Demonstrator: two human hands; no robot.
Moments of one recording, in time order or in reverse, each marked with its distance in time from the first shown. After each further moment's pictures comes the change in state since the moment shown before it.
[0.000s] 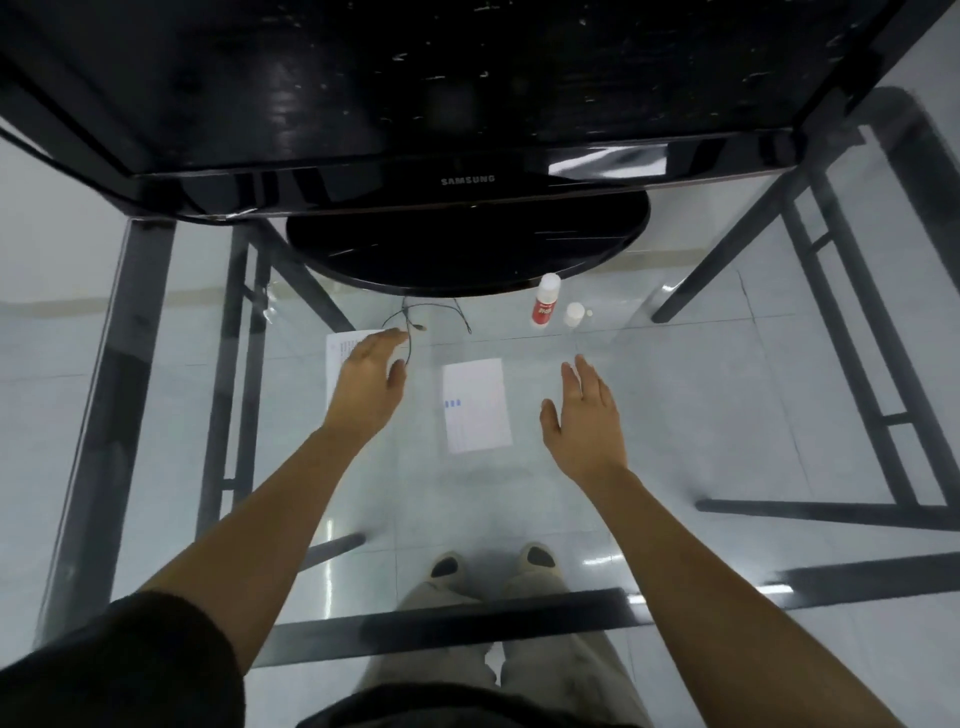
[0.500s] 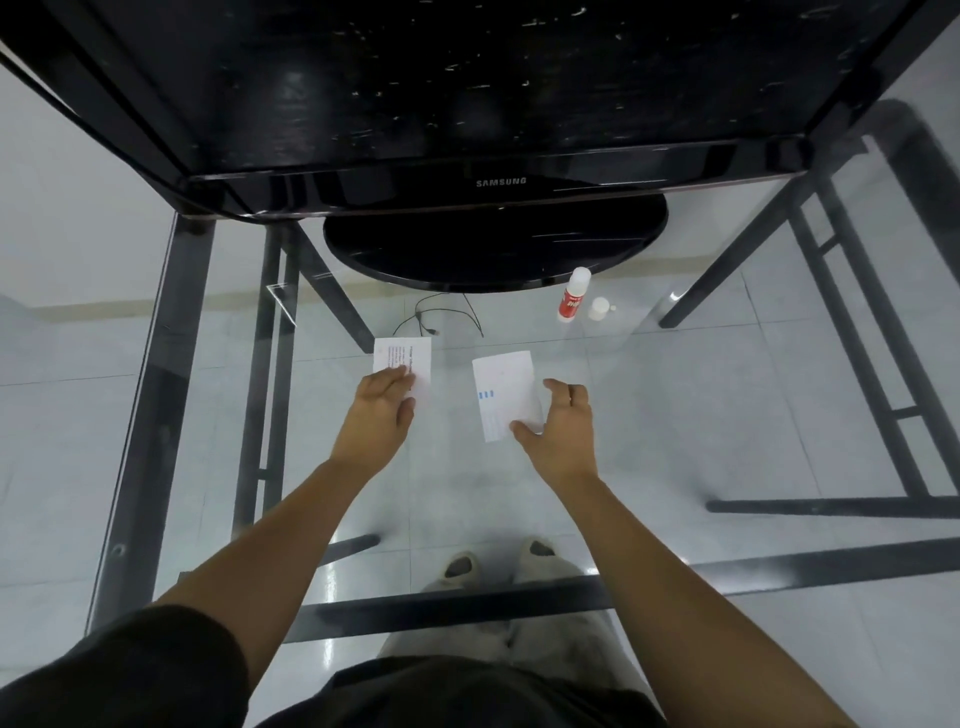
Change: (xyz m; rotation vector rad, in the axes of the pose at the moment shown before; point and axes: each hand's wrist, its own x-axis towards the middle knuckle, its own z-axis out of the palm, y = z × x) left_hand -0.049 -0.041 -0.008 0.150 -0.092 0.019; right_hand -0.025 -0.059 0.022 0.351 0.021 0.173
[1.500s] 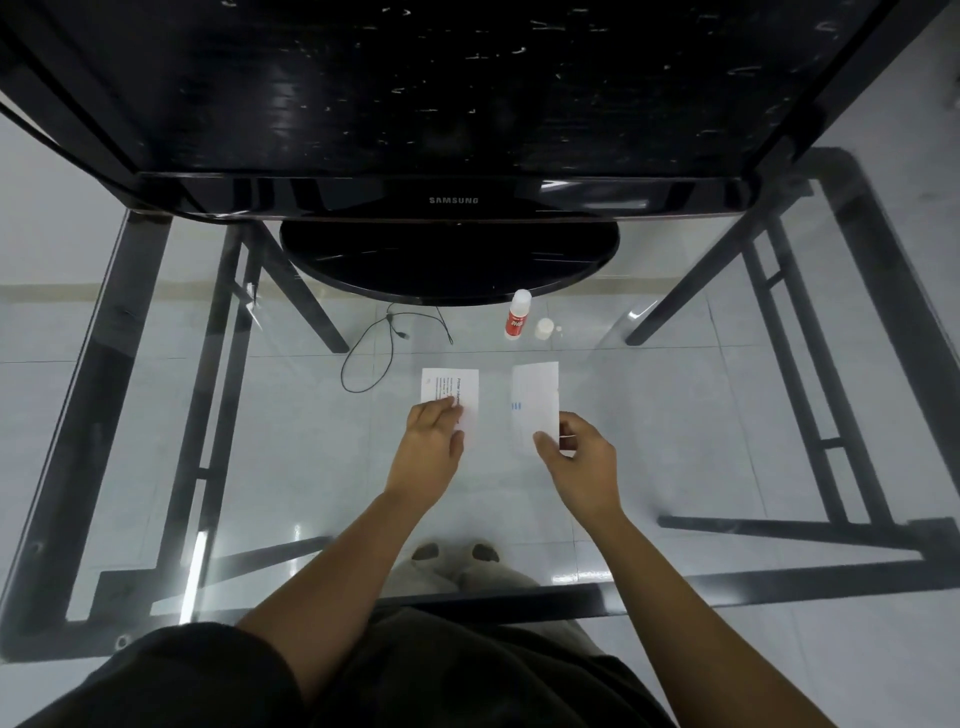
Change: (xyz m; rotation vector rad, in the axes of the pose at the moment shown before) left_hand -0.008 0.114 0.065 -0.143 0.003 -0.009; right_hand -0.011 0.049 -0.081 0.269 0.039 -0.027
